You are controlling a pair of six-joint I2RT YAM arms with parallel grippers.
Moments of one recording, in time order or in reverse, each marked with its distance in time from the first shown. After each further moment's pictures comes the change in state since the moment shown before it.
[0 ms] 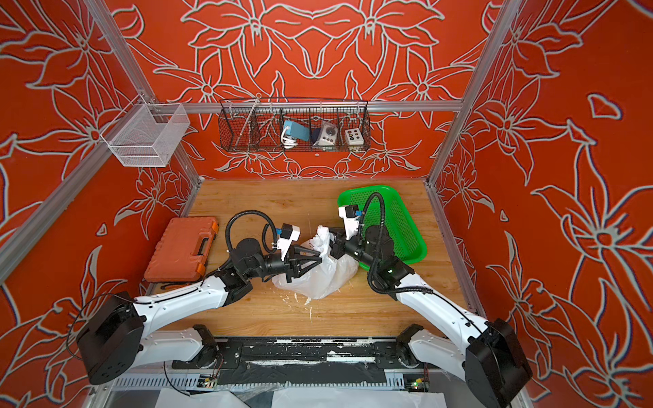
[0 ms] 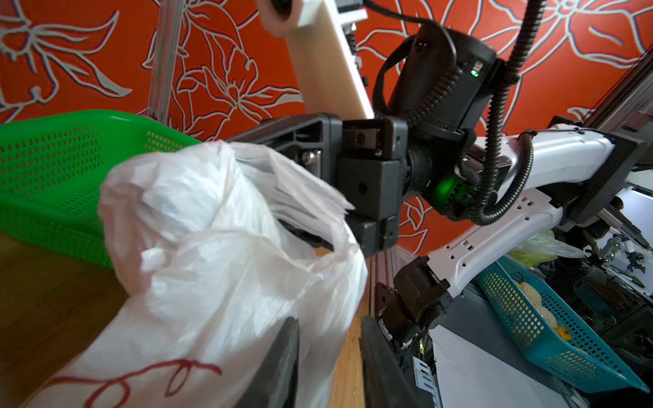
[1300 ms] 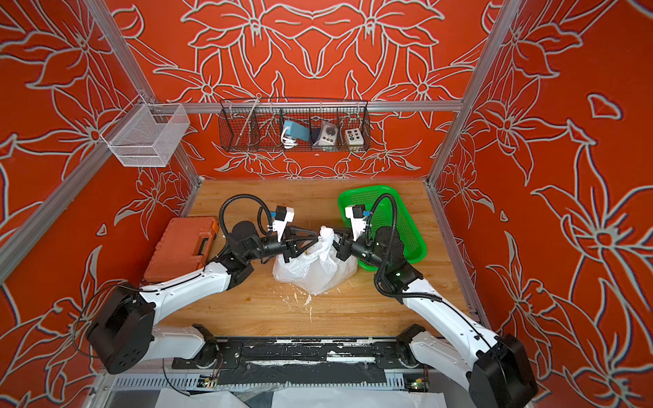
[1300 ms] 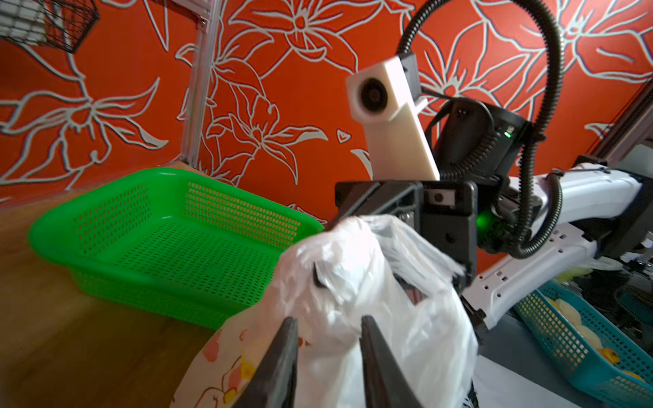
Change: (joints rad) left arm 0.122 0.076 0.109 0.034 0.131 0.039; right arm -0.050 -0.082 -0.019 -0.011 -0.107 0.040
